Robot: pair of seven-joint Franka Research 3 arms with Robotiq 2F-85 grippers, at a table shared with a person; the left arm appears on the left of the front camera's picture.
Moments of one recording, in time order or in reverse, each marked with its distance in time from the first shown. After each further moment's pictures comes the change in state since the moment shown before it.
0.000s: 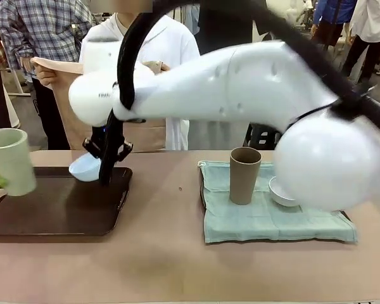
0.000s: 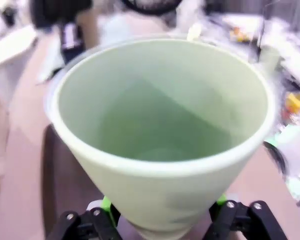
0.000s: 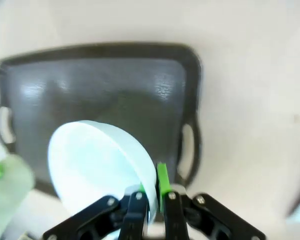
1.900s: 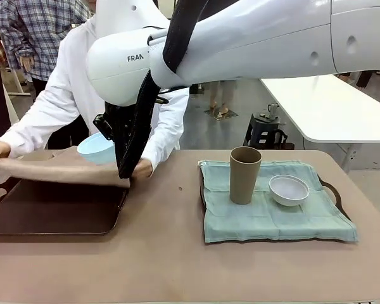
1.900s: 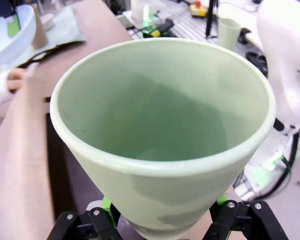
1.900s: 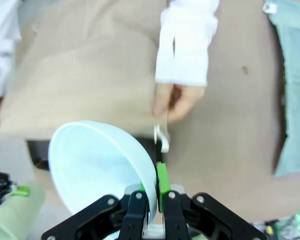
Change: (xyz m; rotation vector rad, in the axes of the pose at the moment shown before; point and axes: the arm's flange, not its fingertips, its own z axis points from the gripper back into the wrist) left arm 0.015 -0.113 -0.011 -0.047 0.094 -0.028; right arm -0.063 -0.048 0.090 0.033 -0.088 -0.128
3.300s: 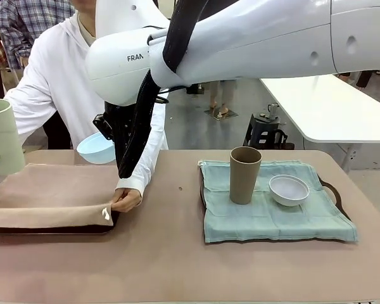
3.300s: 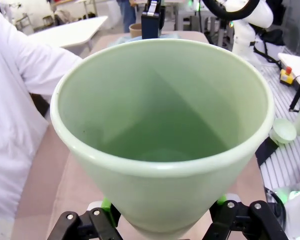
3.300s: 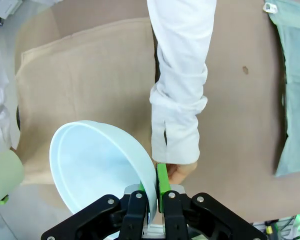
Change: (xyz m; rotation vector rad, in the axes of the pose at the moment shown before) left arm 0.045 0.061 0.032 0.371 -0.166 0.234; right arm 0.000 0.000 0.000 0.000 0.000 0.000
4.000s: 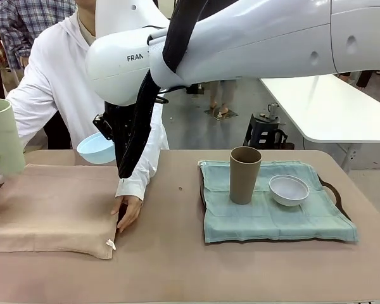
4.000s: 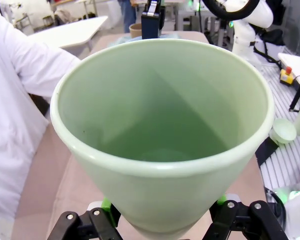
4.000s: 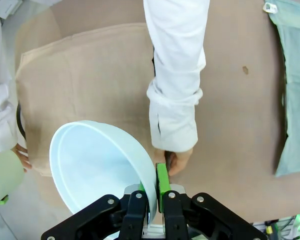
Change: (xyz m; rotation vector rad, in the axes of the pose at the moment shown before) left arm 0.000 0.000 0.000 0.000 0.000 0.000; right arm 0.000 0.000 0.000 0.000 0.000 0.000
